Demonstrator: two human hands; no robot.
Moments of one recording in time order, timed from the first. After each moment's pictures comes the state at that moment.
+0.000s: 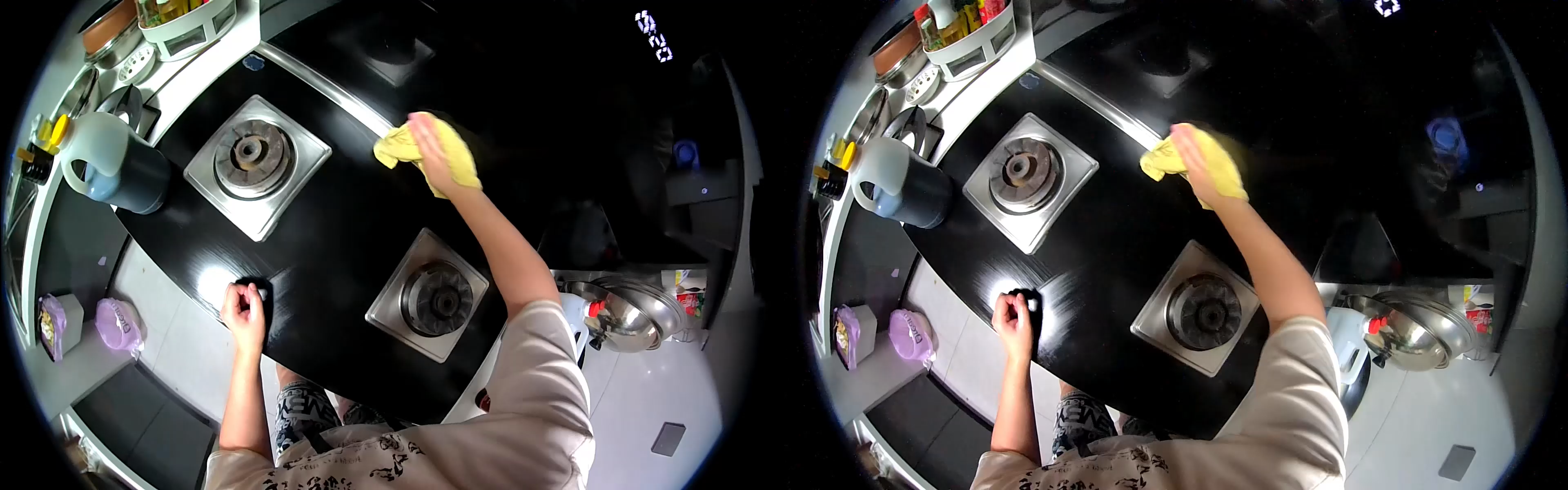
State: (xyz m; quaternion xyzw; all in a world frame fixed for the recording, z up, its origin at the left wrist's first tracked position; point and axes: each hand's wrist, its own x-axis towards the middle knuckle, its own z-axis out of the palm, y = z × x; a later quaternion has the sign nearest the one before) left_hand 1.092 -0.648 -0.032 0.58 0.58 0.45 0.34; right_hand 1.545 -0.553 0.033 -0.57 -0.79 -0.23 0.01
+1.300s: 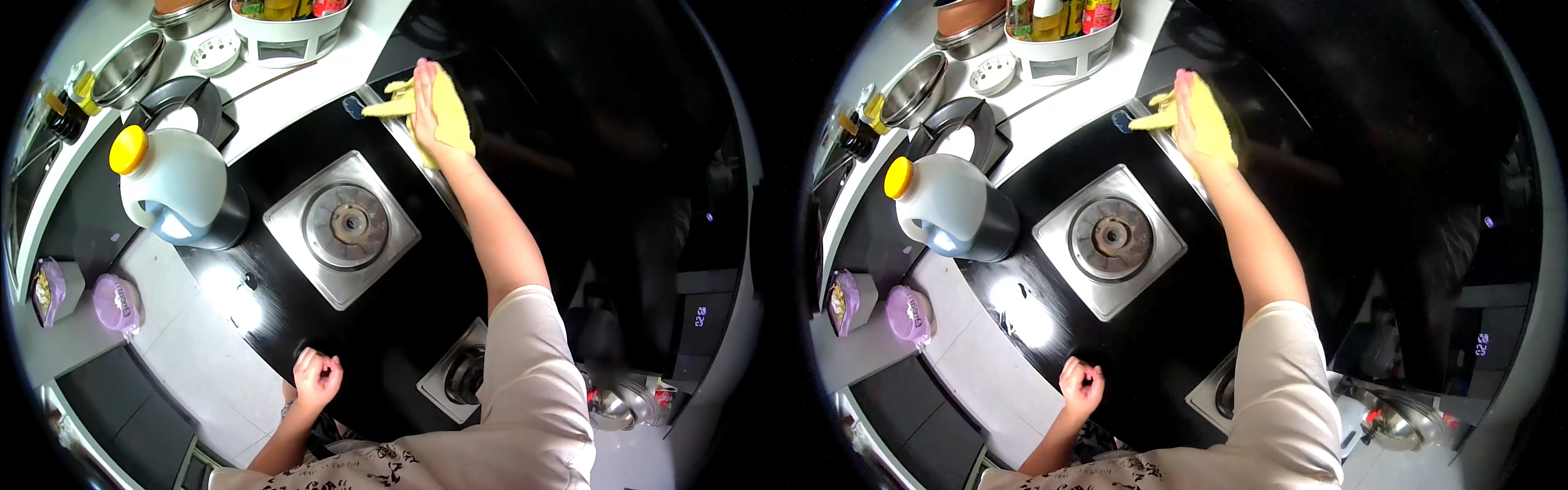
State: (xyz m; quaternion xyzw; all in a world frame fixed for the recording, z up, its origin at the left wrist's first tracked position) left_hand 1.086 -0.635 -0.020 0.63 0.50 0.48 0.34; right_hand 1.397 -0.253 0.063 -0.51 -0.82 -0.24 0.11
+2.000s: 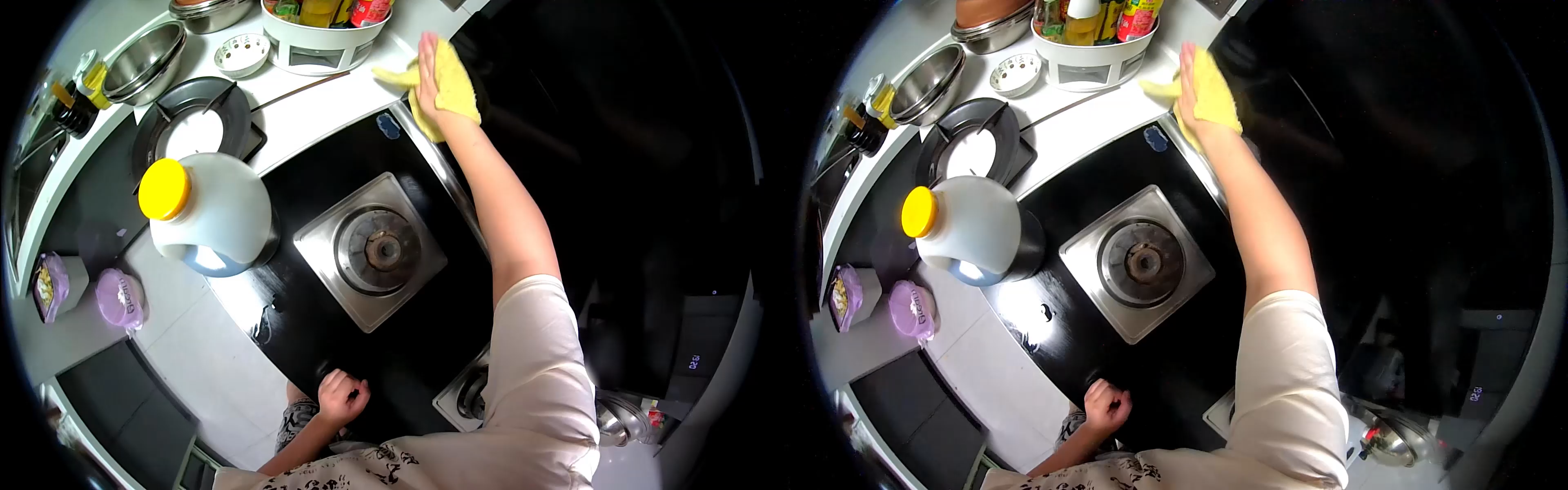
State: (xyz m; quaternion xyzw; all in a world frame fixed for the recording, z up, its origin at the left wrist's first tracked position) left_hand 1.078 -0.627 -0.012 0.67 0.46 0.46 0.36; right_hand 1.339 -0.154 0.080 -0.49 -0.82 -0.29 0.08
